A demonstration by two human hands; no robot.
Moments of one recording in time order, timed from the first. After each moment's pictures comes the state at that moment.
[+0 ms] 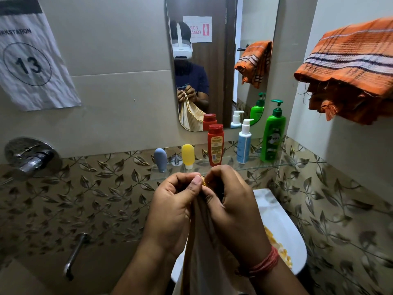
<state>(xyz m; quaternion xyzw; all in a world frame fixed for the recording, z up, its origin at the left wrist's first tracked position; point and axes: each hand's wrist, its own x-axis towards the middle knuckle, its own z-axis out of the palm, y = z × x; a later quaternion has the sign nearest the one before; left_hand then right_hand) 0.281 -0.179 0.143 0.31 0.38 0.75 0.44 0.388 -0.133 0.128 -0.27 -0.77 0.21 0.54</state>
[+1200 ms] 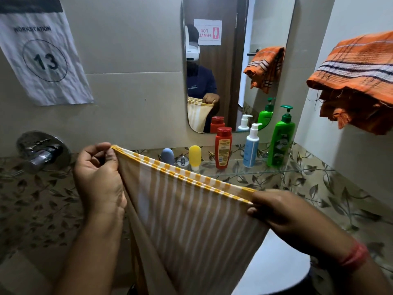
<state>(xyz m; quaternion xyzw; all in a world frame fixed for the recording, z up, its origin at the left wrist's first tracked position) 0.140 -0.166 0.151 0.22 0.47 0.86 -0.03 0.473 -0.085 0.133 -0.27 -0.95 0.07 0.17</state>
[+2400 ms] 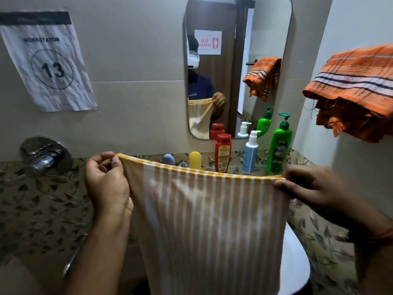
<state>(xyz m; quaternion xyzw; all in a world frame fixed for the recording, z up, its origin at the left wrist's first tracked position) 0.145 -0.159 0.147 0.17 0.49 0.86 -0.02 0.512 -0.058 0.177 -0.27 -0.91 0.11 0.30</state>
